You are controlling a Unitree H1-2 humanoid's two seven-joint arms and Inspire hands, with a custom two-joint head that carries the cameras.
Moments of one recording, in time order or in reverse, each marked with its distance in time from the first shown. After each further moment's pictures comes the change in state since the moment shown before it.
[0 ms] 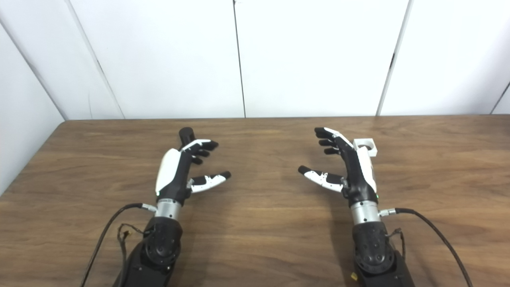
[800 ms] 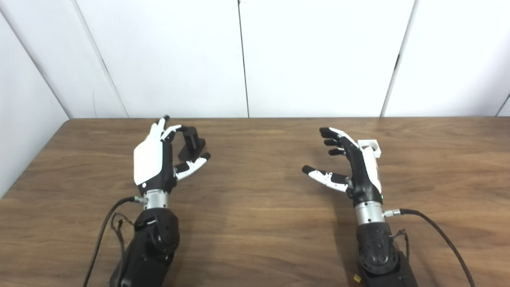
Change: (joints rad) left arm -0.065 0.016 -0.012 0.057 0.244 0.228 0.227; right arm -0.004 -0.003 -0.005 0.004 -0.004 -0.004 -0.005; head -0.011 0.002
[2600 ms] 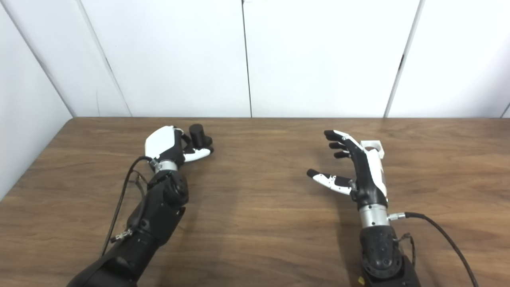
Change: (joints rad) left arm -0.295 0.025 -0.049 0.390 -0.082 0.242 -0.276; right arm 0.023 -0.003 -0.005 -0.044 -0.042 0.042 0.001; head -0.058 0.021
